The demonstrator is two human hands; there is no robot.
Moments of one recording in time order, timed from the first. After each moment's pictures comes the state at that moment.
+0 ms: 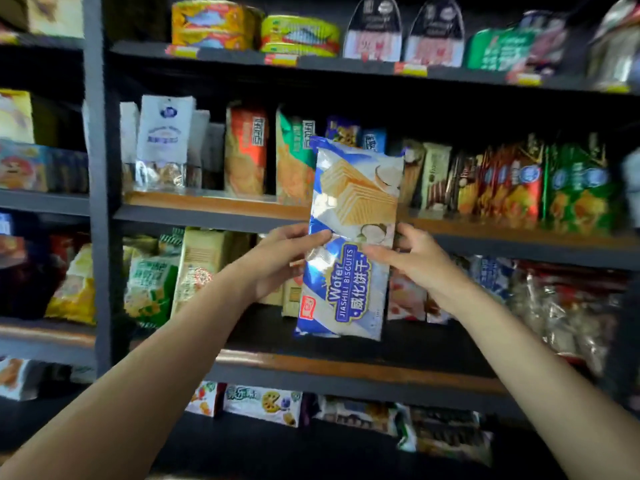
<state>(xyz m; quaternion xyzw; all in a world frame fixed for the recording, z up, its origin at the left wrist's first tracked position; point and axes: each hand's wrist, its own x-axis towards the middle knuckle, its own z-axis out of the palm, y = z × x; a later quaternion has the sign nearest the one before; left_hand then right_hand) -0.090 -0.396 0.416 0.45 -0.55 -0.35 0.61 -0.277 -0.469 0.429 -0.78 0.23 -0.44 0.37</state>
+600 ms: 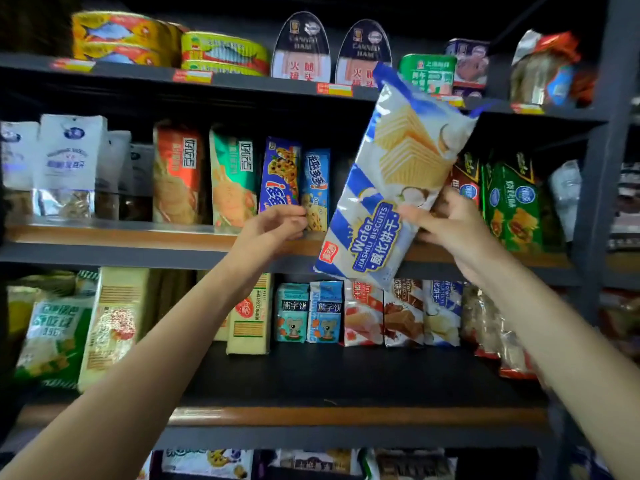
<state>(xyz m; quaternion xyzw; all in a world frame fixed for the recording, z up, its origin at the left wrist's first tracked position) -0.135 -0.459 0.460 0.39 -0.59 -0.21 0.68 -0.367 -0.534 0.490 -0.72 0.19 -0.58 0.32</state>
